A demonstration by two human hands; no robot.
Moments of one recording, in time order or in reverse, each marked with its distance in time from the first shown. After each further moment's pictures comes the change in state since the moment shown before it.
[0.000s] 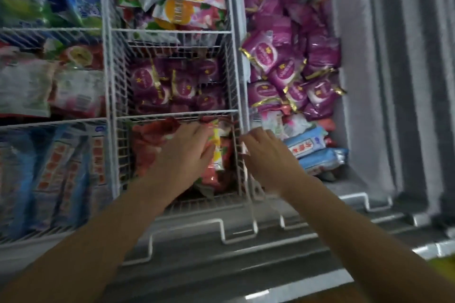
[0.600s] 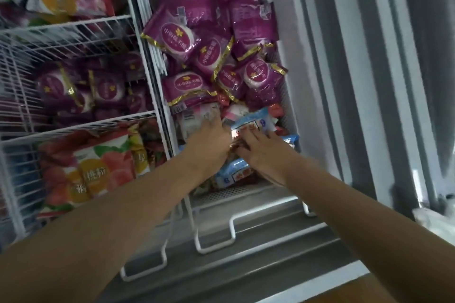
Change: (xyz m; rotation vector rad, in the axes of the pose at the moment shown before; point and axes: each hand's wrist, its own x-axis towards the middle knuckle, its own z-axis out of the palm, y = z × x) left_hand 0.115 0.114 0.138 0.461 -0.439 0.046; right_hand -0.030 0.162 0.037 -0.342 -0.127 -0.233
